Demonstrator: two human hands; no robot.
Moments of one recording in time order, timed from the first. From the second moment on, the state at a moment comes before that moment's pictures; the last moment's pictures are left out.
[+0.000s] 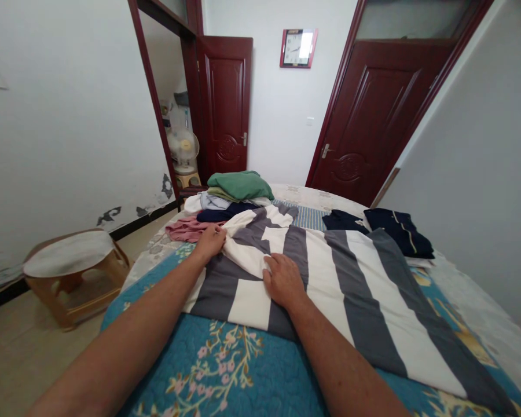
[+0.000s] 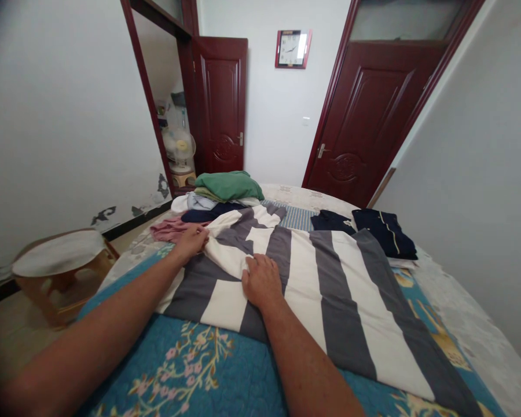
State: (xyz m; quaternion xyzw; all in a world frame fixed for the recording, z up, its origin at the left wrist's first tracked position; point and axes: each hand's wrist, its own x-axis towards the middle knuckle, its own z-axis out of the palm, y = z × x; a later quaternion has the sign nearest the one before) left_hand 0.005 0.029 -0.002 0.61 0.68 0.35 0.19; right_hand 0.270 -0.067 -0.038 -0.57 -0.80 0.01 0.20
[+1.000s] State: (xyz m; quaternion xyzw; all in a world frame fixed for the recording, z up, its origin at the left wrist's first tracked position) left_hand 0.031 0.017 -0.046 0.87 0.48 0.09 -0.05; right_hand 0.308 -0.050 -0.034 -0.64 -0.74 0.06 0.19
